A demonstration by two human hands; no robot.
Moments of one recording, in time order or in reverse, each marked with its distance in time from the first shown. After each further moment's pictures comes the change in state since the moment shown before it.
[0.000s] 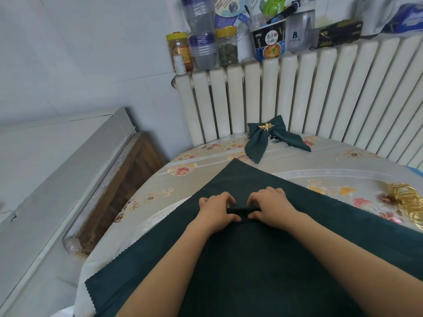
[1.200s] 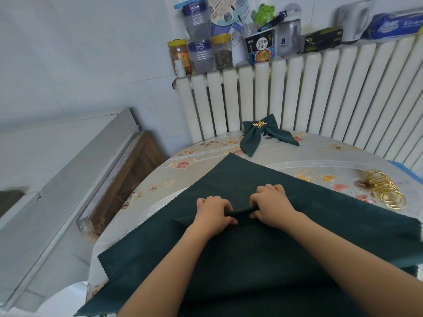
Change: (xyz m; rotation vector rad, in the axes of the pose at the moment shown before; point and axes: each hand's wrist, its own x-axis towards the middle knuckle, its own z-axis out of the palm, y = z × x) left_hand -0.055 0.010 0.015 0.157 0.069 0.050; right_hand -0.056 -0.010 0.000 -0.132 0.055 -0.009
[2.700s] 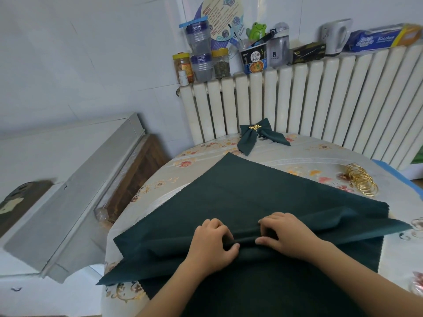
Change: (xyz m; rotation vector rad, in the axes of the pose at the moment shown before) left_hand -0.113 0.001 0.030 -0.097 0.215 0.187; right_hand -0.108 0.001 0.011 0.198 0.048 -0.157
